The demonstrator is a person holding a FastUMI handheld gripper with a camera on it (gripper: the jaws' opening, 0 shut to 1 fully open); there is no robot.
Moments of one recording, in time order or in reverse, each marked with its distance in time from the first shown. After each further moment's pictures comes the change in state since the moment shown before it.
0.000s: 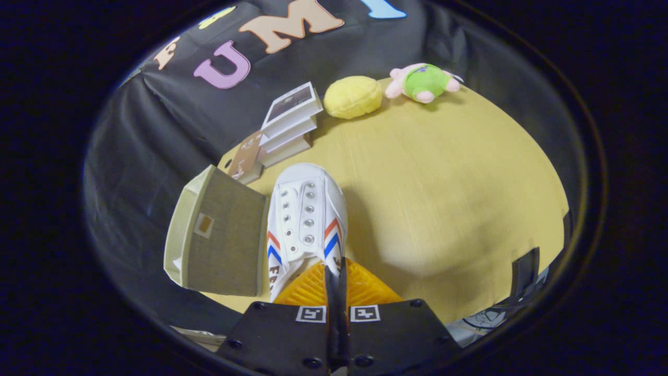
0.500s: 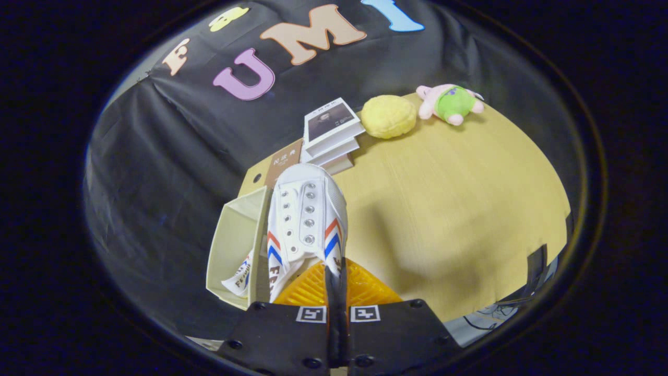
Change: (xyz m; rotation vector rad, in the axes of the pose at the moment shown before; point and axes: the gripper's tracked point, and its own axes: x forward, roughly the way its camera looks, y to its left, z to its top) arm -0.031 0.097 0.029 0.029 -0.046 0.056
